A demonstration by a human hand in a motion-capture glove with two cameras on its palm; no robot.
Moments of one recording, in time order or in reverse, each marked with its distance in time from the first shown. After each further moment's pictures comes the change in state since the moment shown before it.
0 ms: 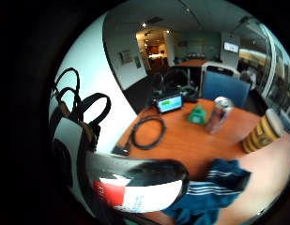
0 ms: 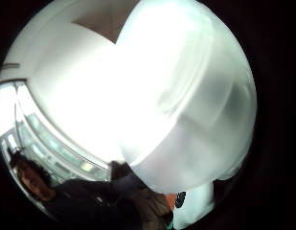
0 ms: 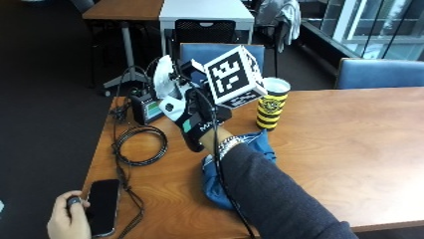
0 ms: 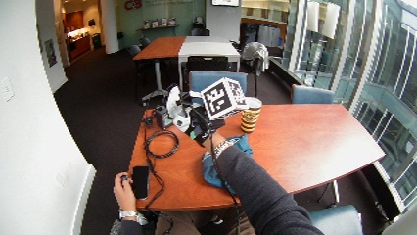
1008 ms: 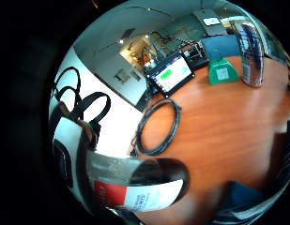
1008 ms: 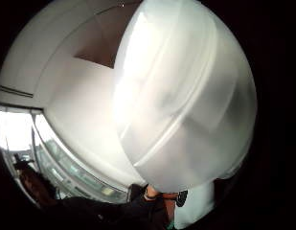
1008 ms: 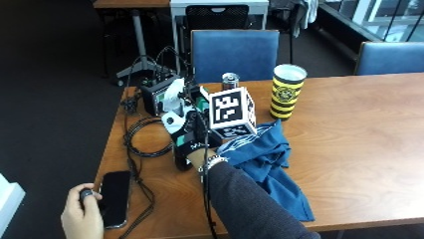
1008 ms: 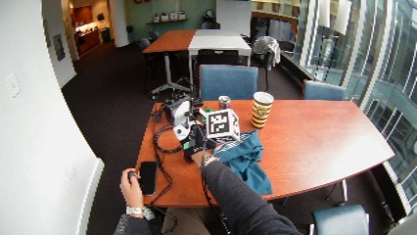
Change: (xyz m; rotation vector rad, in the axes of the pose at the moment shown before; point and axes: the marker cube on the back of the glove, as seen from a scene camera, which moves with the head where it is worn) arm 0.053 0.027 0.046 0.171 -0.145 0.264
